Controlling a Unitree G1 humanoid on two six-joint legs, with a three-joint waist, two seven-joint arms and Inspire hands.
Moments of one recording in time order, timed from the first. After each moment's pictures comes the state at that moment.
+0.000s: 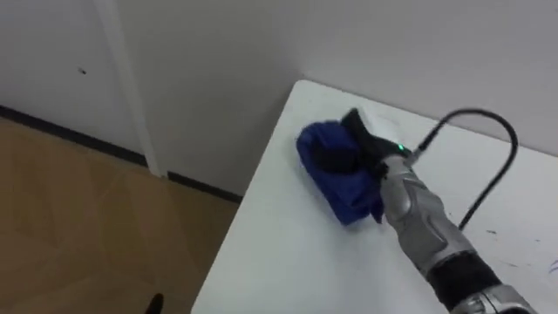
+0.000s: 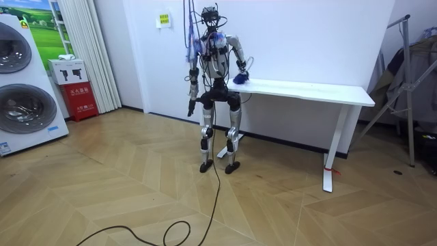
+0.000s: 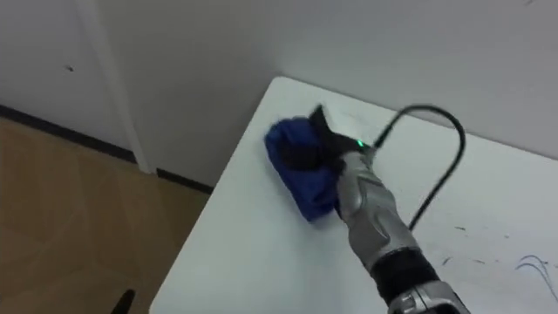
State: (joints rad) left arm 0.13 0.23 0.06 0.99 0.24 0.20 0.17; right arm -0.22 -0.26 0.17 0.68 -0.63 0.04 -0.19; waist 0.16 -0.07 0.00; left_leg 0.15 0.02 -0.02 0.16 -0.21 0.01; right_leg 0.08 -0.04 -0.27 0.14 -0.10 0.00
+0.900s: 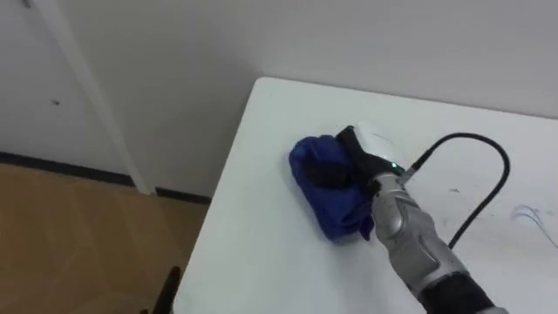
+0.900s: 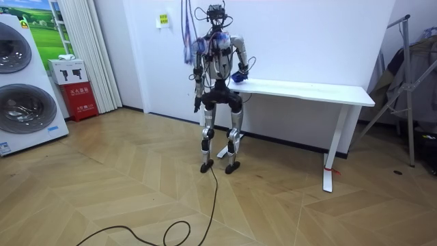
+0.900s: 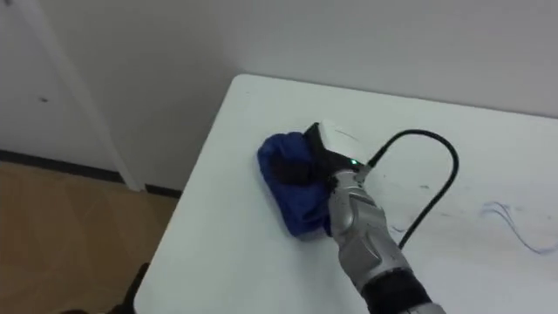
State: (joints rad) left arm 0.06 0.14 0.02 0.99 0.19 0.20 0.18; right arm -0.33 -0.19 0.31 0.51 -0.72 0.17 -0.11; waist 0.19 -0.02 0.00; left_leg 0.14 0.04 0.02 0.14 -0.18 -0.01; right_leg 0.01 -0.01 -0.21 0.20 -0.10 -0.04
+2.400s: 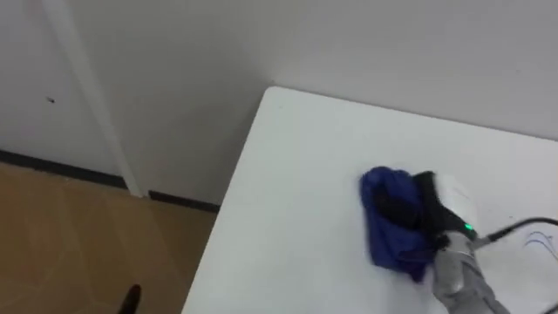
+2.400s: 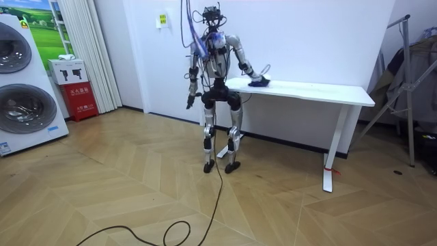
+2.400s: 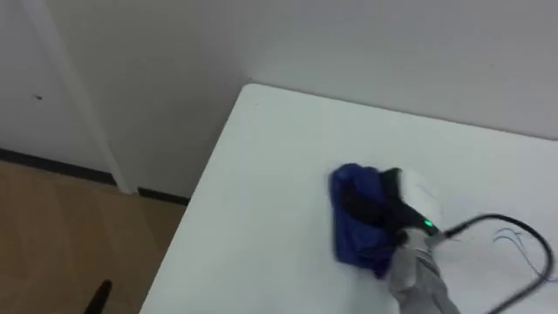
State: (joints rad) left arm 0.12 0.32 0.17 0.97 0.28 0.14 0.19; right arm -0.04 -0.37 -0.06 0.87 -0.44 -0.05 -0.47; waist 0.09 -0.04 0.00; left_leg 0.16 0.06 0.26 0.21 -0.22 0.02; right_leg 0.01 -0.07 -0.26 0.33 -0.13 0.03
